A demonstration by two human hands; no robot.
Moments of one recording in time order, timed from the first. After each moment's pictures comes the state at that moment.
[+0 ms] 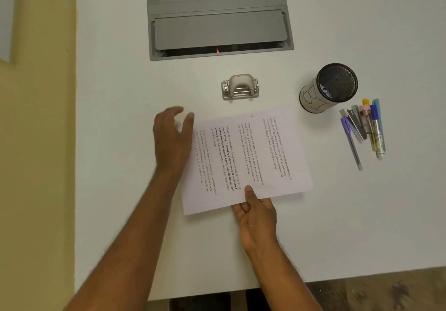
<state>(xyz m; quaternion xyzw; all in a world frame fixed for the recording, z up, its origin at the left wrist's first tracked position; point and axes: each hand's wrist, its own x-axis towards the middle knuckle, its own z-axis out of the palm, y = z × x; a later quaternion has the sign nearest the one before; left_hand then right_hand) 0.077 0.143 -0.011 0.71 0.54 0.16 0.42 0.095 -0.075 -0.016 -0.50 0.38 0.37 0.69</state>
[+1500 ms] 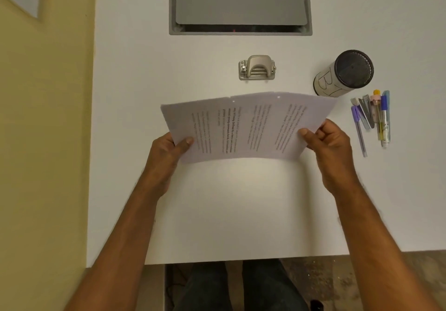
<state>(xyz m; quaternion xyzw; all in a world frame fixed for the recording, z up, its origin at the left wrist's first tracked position) -0.032 0.112 0.002 0.50 0.47 0.14 0.72 0.229 -0.106 0.032 -0.74 -0.12 0.34 0.57</state>
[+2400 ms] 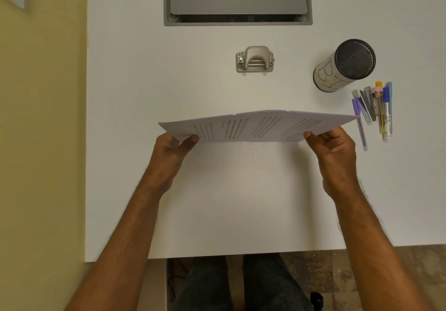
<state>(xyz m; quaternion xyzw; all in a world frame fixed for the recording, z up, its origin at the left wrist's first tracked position) -0.023 0.097 0.009 0.55 0.43 0.15 0.70 0.219 -0.128 0.026 -0.74 -0.14 0.30 0.59</state>
